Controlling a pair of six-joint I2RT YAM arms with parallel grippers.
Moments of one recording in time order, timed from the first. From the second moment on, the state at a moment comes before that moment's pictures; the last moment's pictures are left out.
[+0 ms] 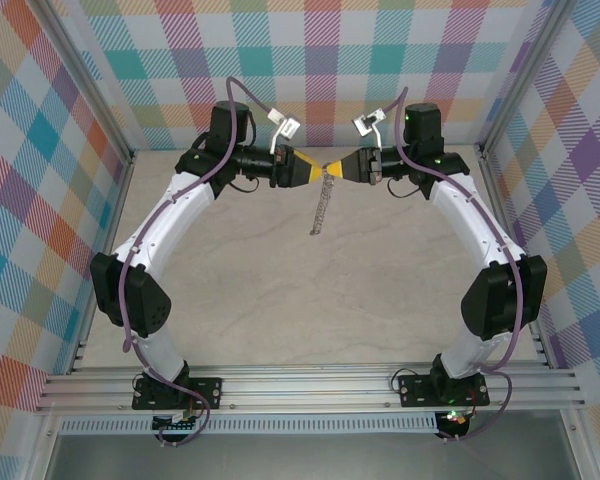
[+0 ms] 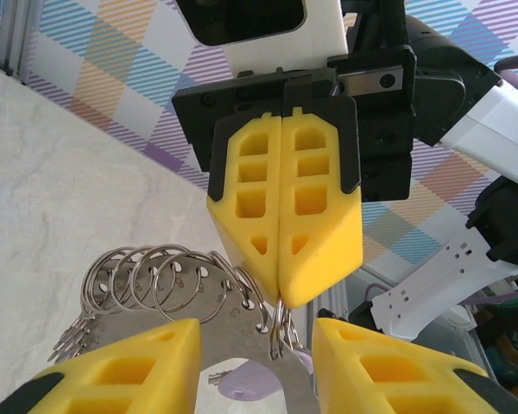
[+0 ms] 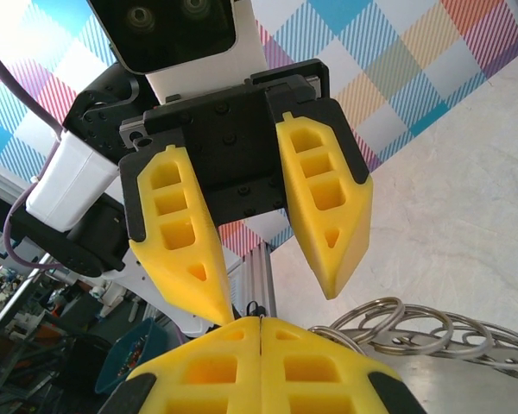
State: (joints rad) left arm -0.41 1.76 1.80 -0.50 1.08 -0.13; right arm 0.26 1.68 1.63 -0.42 -1.34 0.29
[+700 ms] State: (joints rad) left arm -0.44 1.78 1.81 -0.50 1.10 -0.14; right arm 0.26 1.68 1.62 -0.40 -1.34 0.29
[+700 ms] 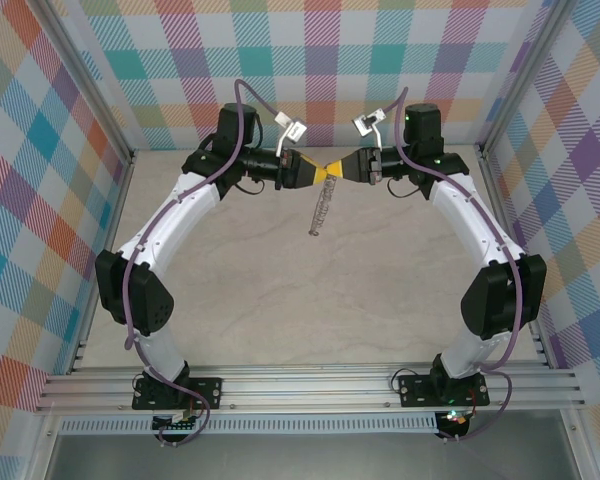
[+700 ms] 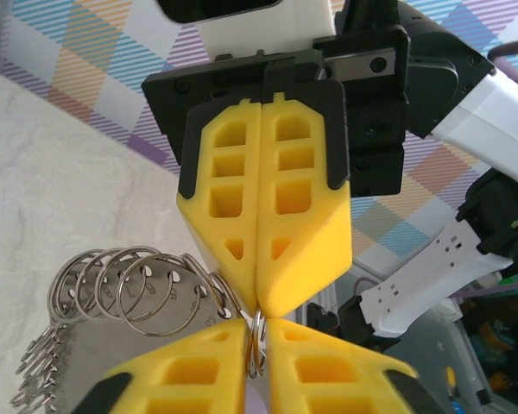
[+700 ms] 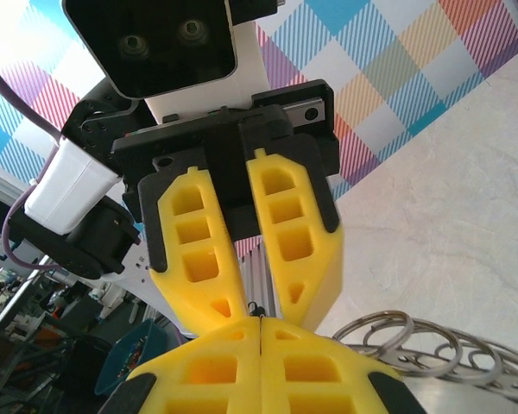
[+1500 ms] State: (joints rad) left arm -0.45 1.71 1.67 -0.28 1.02 -0.25; right arm 0.21 1.31 1.09 0.07 -1.02 0.66
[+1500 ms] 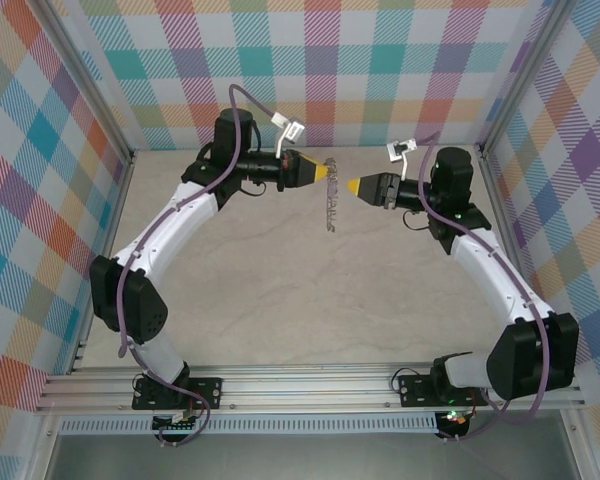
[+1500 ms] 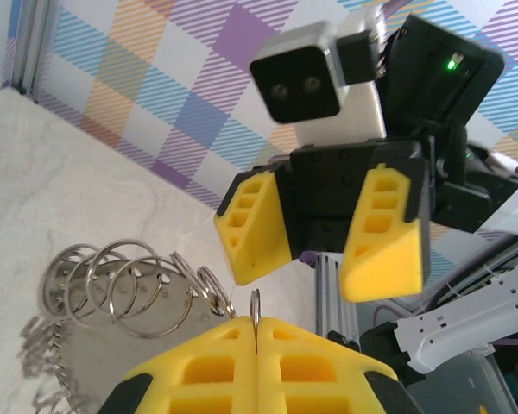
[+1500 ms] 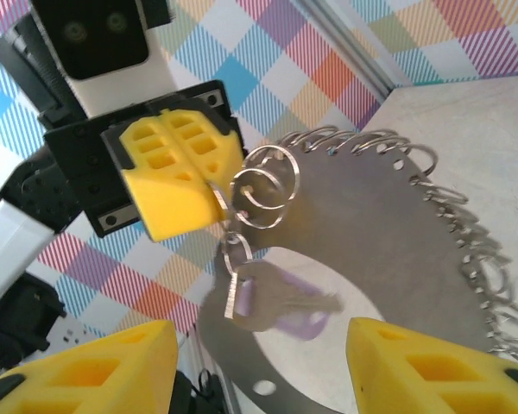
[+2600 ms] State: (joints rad) left arm -0.48 1.62 1.61 -0.13 1.00 -0.32; right arm 0.33 1.29 0.98 0.44 -0.86 0.92
